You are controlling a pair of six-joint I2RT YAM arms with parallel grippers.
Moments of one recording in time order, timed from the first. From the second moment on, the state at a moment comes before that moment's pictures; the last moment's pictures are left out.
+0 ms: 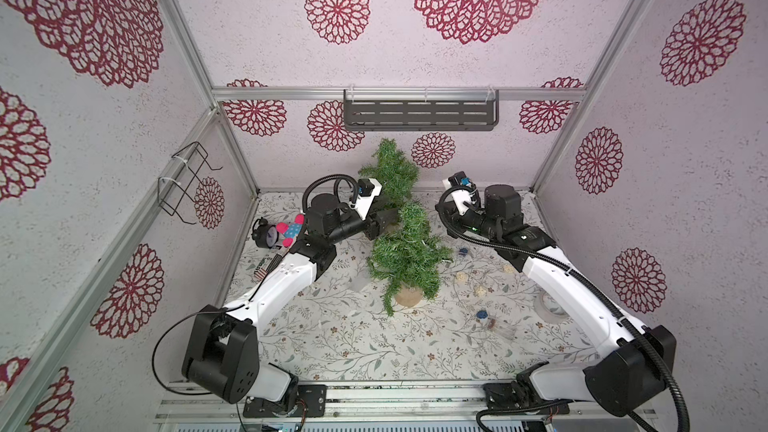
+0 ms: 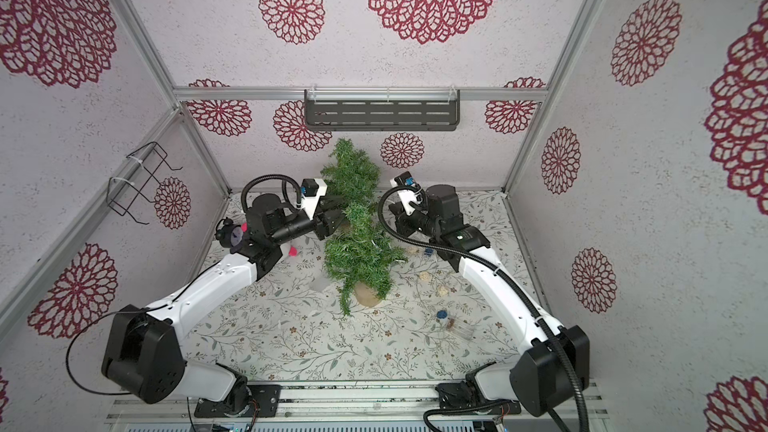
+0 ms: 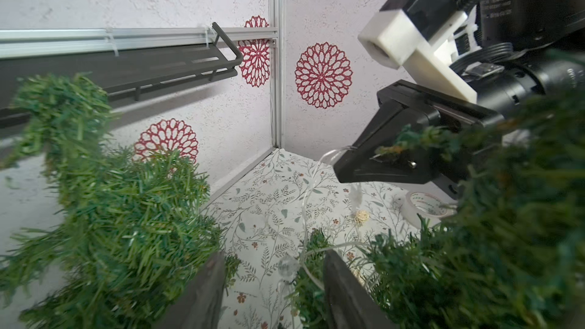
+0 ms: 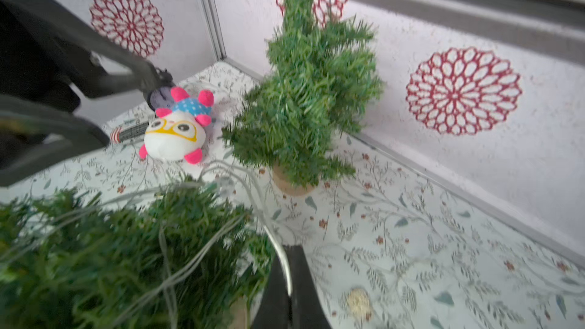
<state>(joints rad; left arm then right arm) -0.41 1.42 1.07 0.31 0.54 0.05 0.48 1.32 1.29 -0.40 -0.22 -0.10</state>
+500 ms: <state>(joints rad) -0.41 1.28 1.13 -0.10 0.39 -0.05 0.59 1.19 1.44 -0.84 -0.21 0.03</state>
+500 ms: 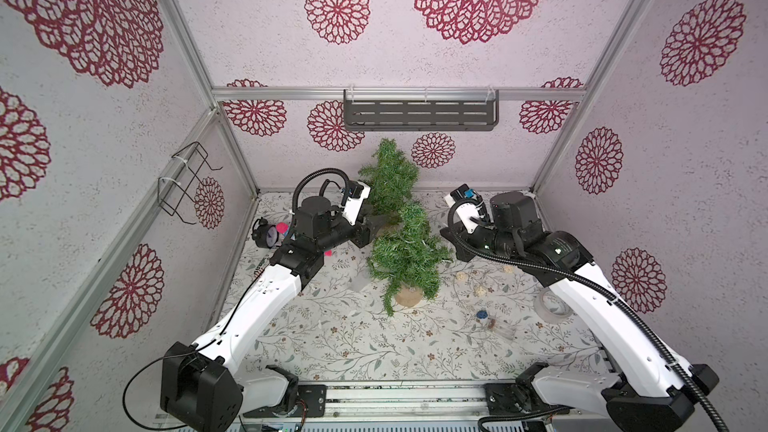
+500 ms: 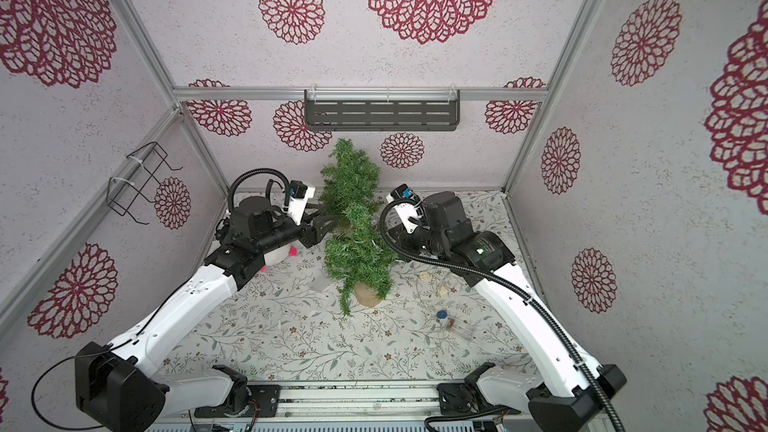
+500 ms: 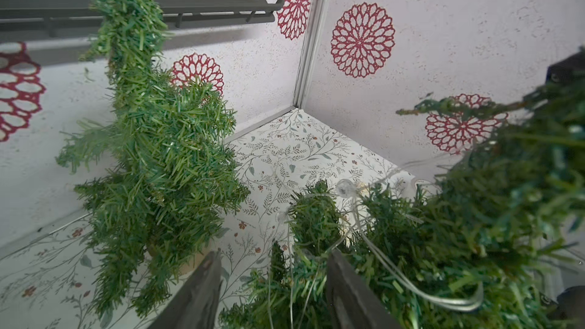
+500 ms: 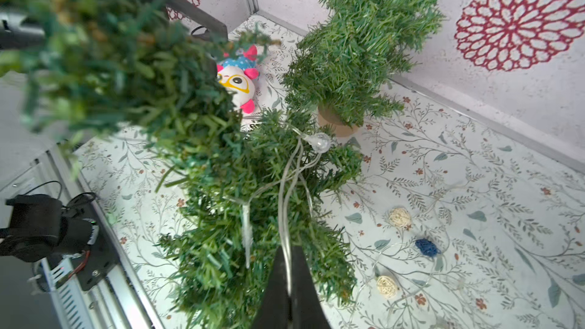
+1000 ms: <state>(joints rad) -0.61 1.17 1.13 -0.24 0.24 -0.05 0.59 1.12 1.07 -0.69 -0.30 0.18</state>
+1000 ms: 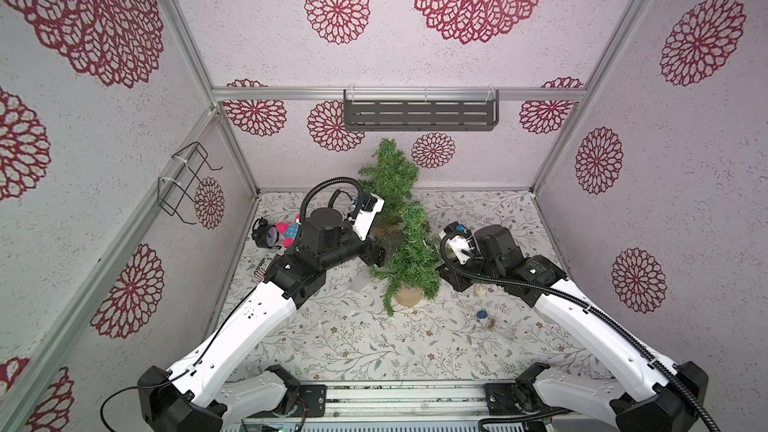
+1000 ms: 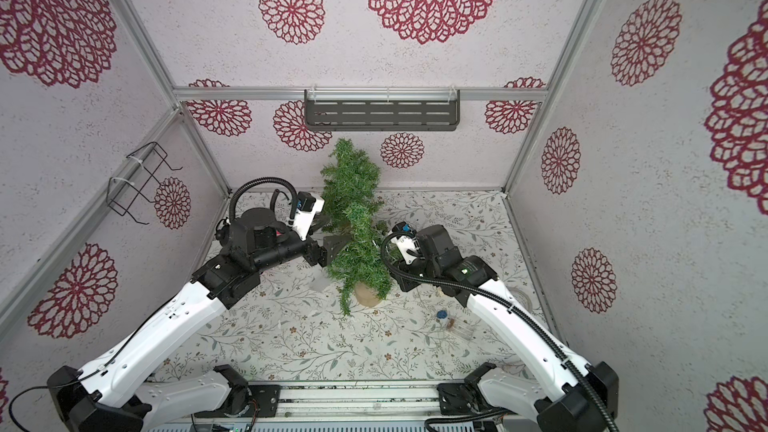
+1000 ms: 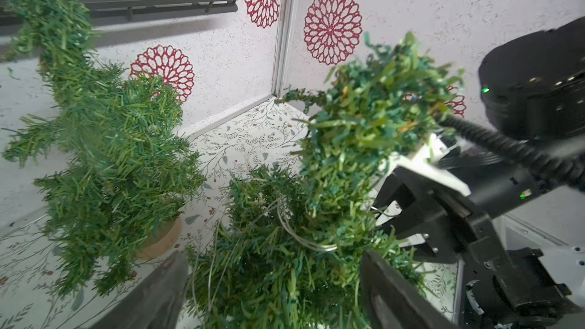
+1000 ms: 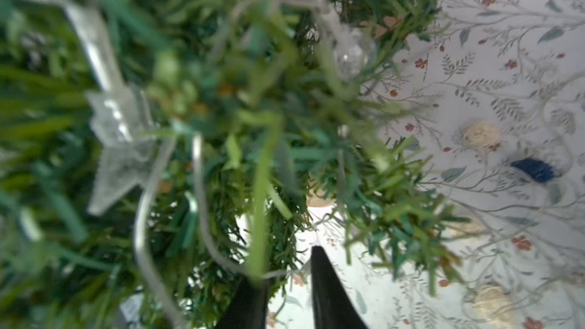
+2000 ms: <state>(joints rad) -0.70 1.35 1.21 -0.14 0.18 -0.04 0.54 1.38 0.51 0.15 -0.21 0.97</state>
